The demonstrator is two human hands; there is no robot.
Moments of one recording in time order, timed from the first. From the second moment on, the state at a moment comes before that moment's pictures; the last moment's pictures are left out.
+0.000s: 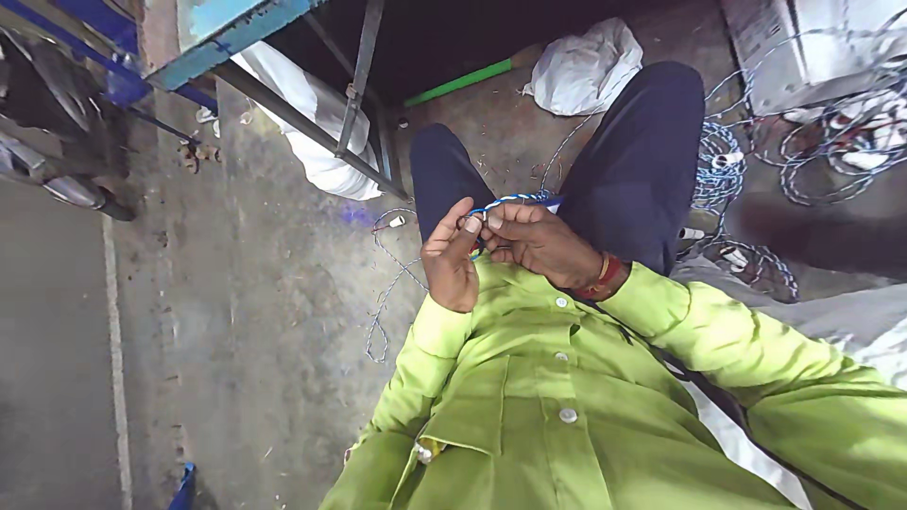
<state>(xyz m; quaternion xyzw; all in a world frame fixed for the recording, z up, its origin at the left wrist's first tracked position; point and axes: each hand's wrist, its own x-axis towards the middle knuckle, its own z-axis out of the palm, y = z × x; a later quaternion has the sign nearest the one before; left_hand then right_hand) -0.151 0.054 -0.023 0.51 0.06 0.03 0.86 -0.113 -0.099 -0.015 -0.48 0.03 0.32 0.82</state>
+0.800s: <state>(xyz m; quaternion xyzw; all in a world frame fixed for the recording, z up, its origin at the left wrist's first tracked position) -0.149 0.076 -0.003 0.56 0.02 -0.02 0.83 -0.095 -0.119 -0.025 -0.76 -0.33 -0.14 0.54</state>
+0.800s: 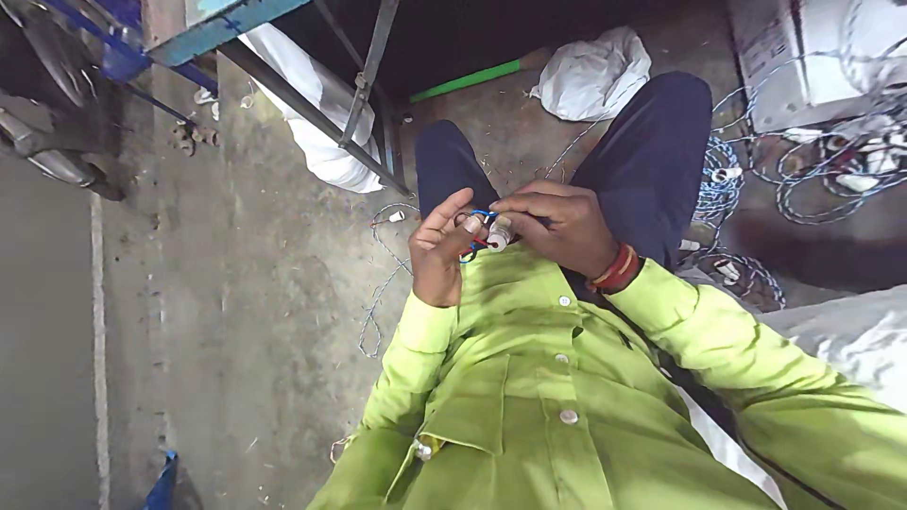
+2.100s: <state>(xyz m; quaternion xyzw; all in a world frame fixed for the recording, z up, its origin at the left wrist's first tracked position) -0.145 0.063 0.003 0.64 0.01 -0.07 0.76 -0.099 -0.135 -0.005 -0.65 -0.13 0.20 0.72</state>
